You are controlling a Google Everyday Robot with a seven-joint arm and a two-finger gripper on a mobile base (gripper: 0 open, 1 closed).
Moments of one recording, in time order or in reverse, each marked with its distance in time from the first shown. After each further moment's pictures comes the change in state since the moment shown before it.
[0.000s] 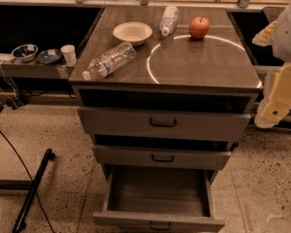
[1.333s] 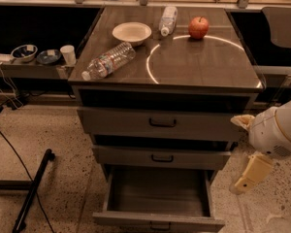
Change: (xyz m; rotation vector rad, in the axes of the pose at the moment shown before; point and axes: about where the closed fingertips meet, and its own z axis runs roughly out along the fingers) arm 0.046 0.079 0.168 -0.170 -0.247 0.105
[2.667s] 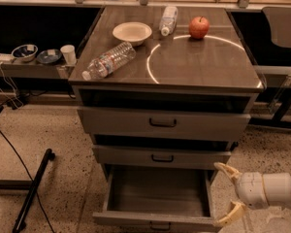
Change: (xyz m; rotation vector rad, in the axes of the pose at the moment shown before) arm 0.097 0.019 0.184 -0.100 -0.506 0.035
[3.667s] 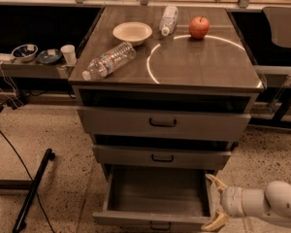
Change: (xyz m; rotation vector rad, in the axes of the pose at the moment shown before) arm 0.112 -0.031 0.076 0.088 0.052 -0.106
